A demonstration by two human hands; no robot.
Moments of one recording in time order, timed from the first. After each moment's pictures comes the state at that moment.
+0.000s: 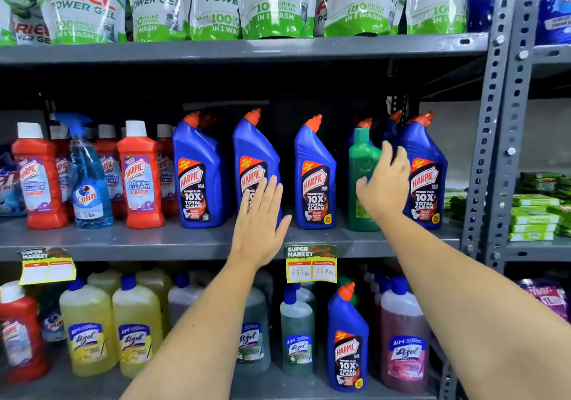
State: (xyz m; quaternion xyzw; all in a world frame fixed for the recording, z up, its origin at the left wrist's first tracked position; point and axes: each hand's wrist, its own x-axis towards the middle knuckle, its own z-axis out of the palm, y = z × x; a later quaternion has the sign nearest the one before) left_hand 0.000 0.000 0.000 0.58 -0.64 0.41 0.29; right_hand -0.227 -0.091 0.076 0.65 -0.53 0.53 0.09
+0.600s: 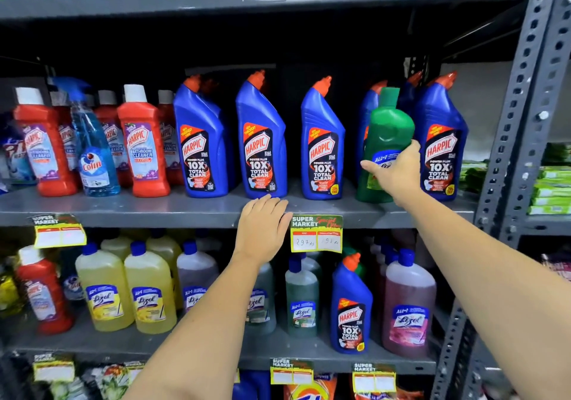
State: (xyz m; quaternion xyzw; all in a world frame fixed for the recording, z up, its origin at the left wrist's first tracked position) left_hand 0.006 -0.002 -0.059 0.60 -0.64 0.35 0.32; right_hand -0.242 -0.120 0.047 0.61 -0.46 0.60 -0.22
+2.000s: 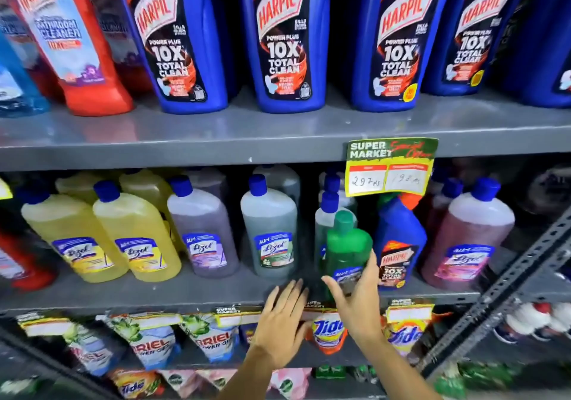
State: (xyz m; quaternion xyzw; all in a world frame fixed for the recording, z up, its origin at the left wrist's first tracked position) left_hand 0.041 0.050 -0.387 0.65 -0.76 0.04 0.08; right_hand -0.129 -0.011 -0.309 0.65 -0.51 0.47 -0.32
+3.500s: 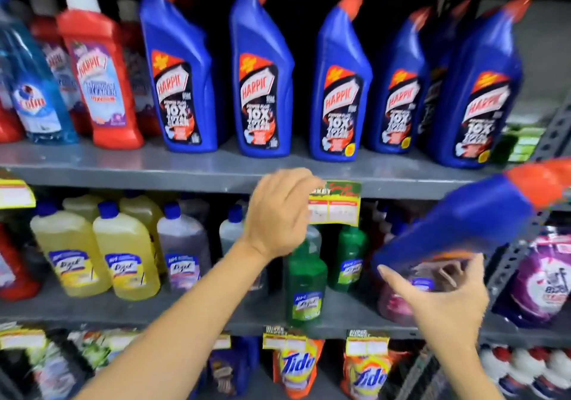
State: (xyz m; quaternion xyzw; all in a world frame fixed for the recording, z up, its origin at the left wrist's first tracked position) left_hand -0.024 0.027 -0.059 0.39 -0.72 0.30 0.49; right_hand -0.268 0.028 -0.128 0.57 -0.43 0.66 -0.22
